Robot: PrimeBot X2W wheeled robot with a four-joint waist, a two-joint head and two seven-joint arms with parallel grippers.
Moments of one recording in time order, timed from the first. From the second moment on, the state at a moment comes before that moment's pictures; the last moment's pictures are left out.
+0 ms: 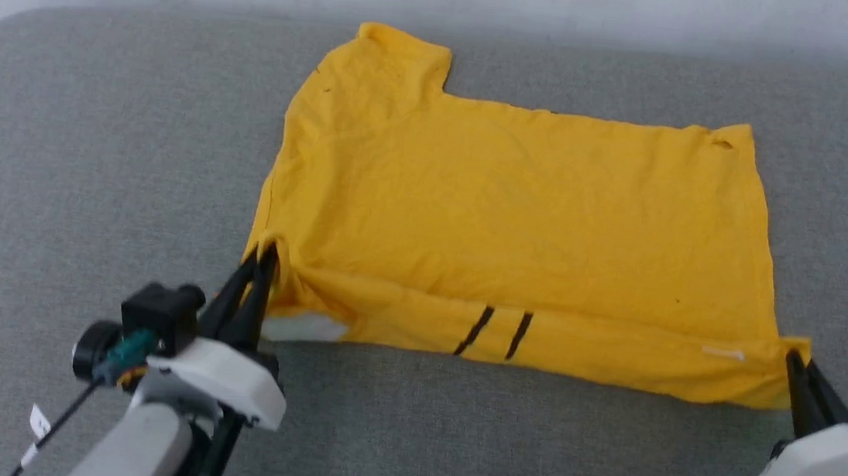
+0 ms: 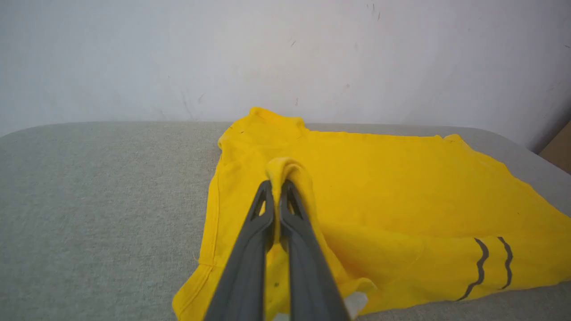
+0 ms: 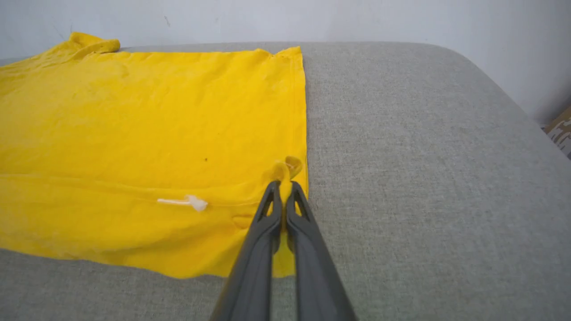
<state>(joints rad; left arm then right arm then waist) -0.19 0.36 -0.44 0.14 -0.52 0.15 -0.22 0.00 -0.17 -0.16 0.18 0.19 0.13 0.02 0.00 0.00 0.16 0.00</state>
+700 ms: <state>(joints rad) -0.60 0.40 -0.43 0.45 -0.60 0.03 0.10 -0.39 -0.25 -0.09 0.28 0.26 0.13 0.45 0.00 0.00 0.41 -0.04</state>
